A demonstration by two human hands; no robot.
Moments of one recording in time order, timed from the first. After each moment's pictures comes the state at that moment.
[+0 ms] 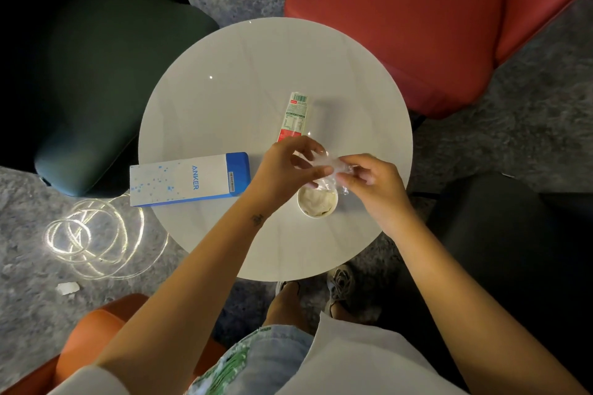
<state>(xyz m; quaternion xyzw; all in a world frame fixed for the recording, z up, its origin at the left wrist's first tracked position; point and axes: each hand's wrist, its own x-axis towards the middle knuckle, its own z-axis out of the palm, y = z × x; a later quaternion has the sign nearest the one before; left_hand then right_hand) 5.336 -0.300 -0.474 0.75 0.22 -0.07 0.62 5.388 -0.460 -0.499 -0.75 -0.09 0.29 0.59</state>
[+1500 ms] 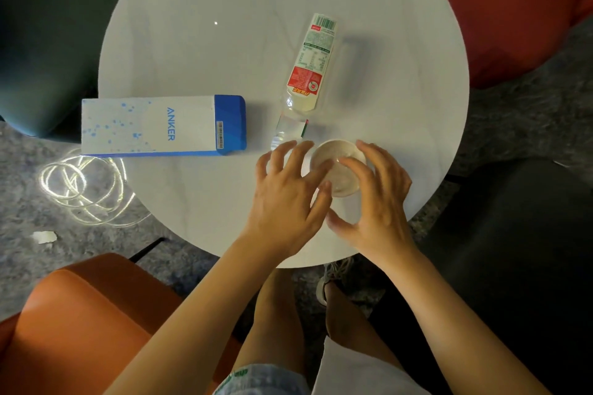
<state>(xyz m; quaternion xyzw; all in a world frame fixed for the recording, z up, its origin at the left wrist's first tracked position) 5.270 -0.332 -0.565 0.95 0.15 -0.09 0.24 5.334 -0.471 -0.608 -0.89 -0.38 0.00 0.26</state>
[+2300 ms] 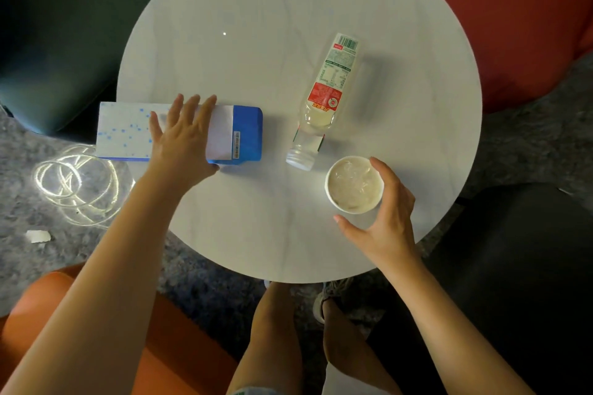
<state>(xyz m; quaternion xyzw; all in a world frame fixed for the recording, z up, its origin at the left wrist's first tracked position) 5.256 -0.172 -0.609 0.94 0.28 -0.17 0.12 5.333 -0.463 -0.620 -0.89 -0.28 0.05 0.35</state>
